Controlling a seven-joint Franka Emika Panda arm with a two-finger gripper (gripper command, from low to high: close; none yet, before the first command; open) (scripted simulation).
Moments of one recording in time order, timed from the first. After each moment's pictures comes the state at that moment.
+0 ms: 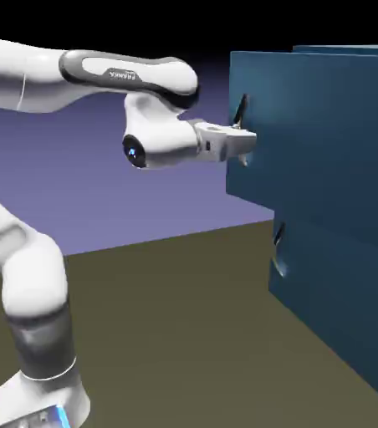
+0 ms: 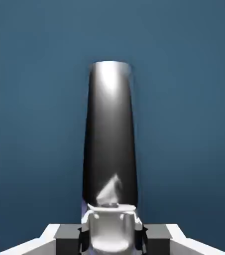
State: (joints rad) arm 0.05 -0.68 0.21 -2.48 2.67 2.85 -1.77
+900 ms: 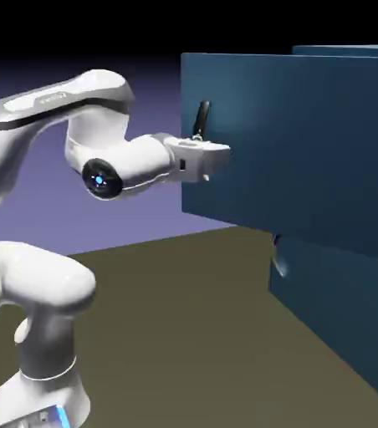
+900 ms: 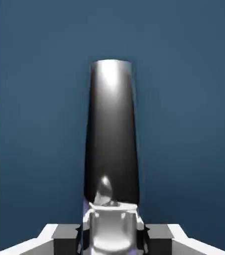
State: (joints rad) arm 0.63 -1.31 -0.31 -2.89 1.49 3.08 -1.01
